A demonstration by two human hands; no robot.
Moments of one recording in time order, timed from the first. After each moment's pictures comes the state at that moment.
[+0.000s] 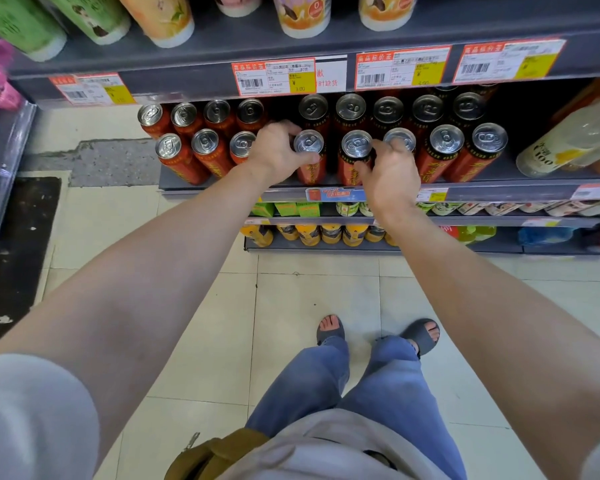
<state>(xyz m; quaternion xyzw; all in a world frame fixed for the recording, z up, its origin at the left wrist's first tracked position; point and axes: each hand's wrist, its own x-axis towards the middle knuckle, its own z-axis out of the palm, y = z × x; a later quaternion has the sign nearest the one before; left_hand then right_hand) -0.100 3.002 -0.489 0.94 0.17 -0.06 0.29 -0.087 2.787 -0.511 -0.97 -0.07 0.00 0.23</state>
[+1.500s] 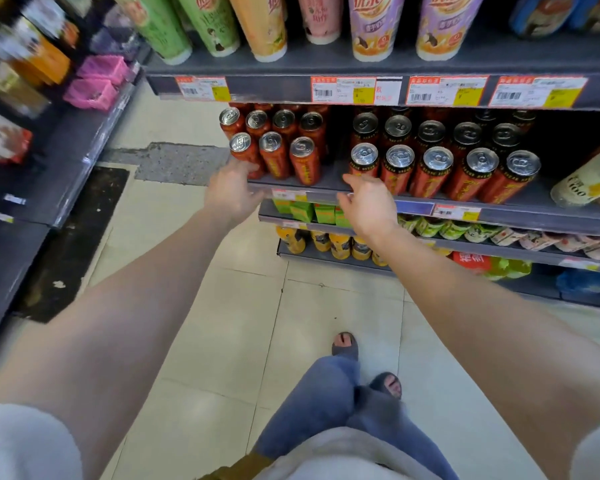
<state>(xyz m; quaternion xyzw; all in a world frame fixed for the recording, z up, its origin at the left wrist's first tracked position) -0.274 3.077 -0.436 0.96 0.24 0.00 0.12 -0.171 2.836 -0.466 -0.92 -0.25 0.11 0.29</state>
